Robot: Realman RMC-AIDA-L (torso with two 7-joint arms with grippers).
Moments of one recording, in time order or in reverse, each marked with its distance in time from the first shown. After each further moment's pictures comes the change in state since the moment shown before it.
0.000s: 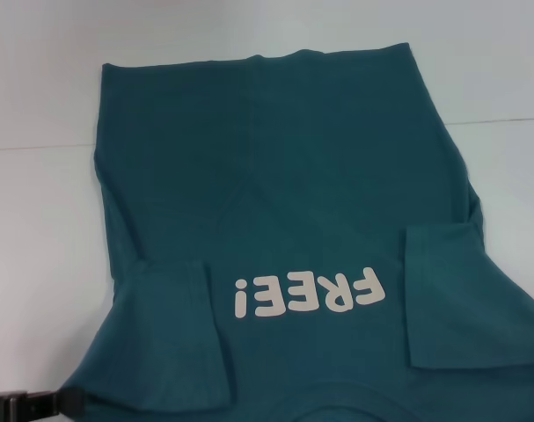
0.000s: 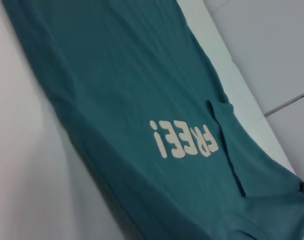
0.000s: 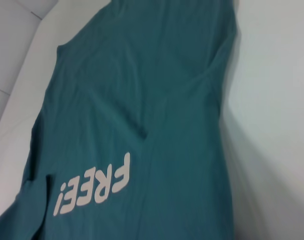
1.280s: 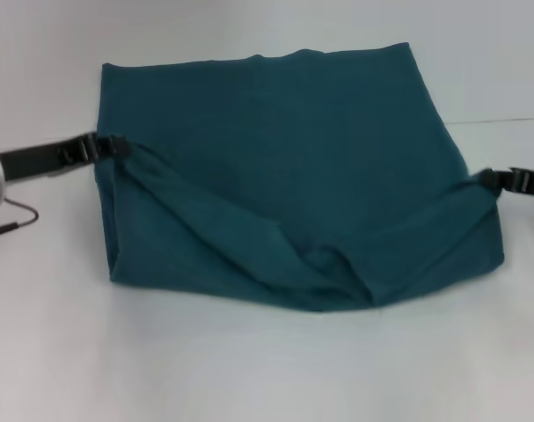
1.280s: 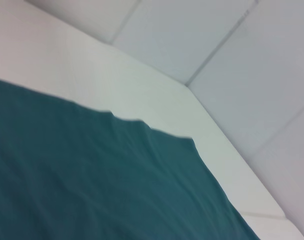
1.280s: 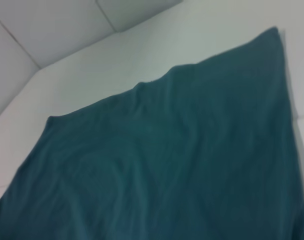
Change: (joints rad) left arm -0.427 0.108 0.006 -0.407 -0.172 -0.669 0.004; right arm 0.419 0.009 -0.027 0.206 0.000 0.530 -0.094
